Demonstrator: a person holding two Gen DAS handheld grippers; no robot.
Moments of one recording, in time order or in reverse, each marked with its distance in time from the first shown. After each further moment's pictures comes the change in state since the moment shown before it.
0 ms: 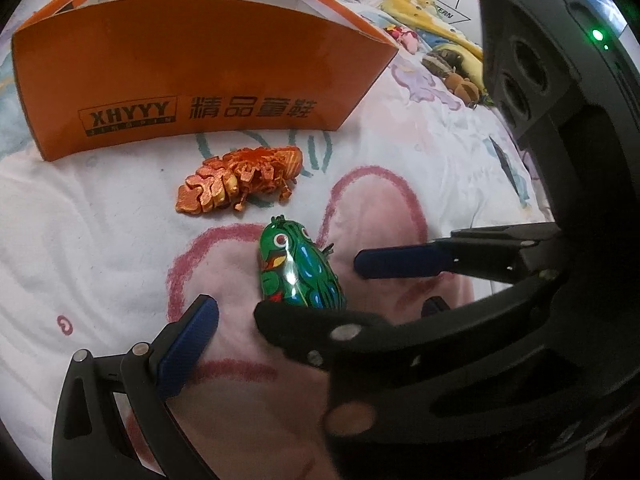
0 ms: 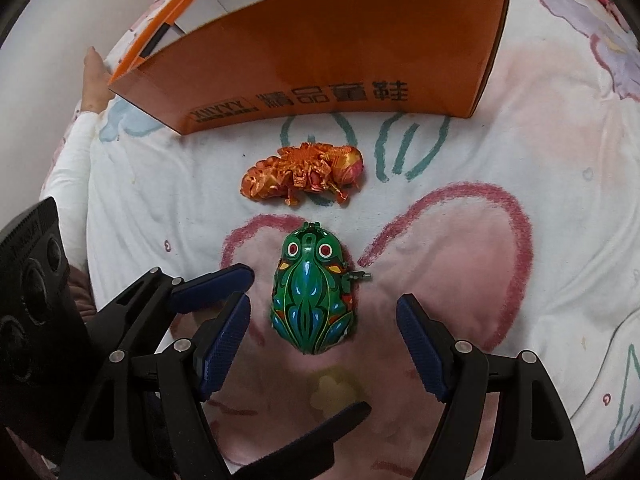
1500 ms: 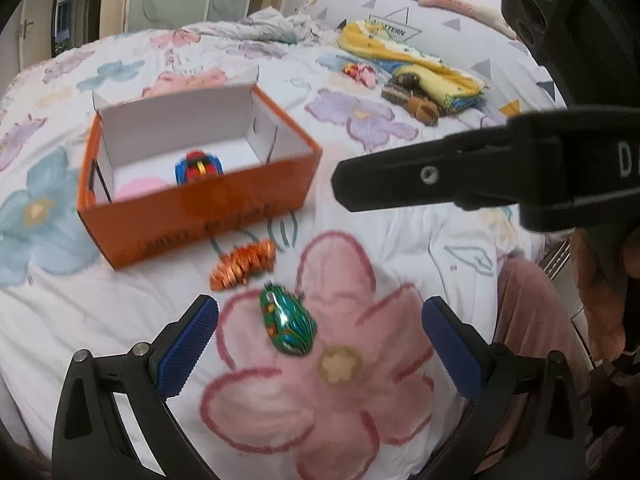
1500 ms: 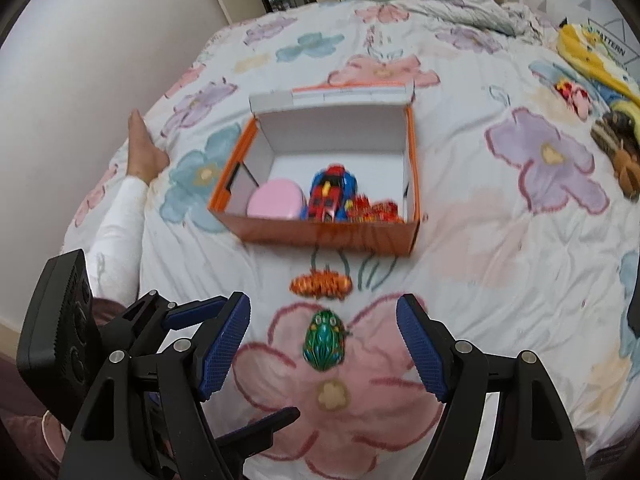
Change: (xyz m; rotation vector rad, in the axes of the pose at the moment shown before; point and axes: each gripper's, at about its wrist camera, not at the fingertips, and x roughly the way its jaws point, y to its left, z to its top) left arm -0.084 -0.043 0.020 0.207 -0.125 0.063; right arm -0.151 0.031 0.006 -0.080 -0.272 -0.053
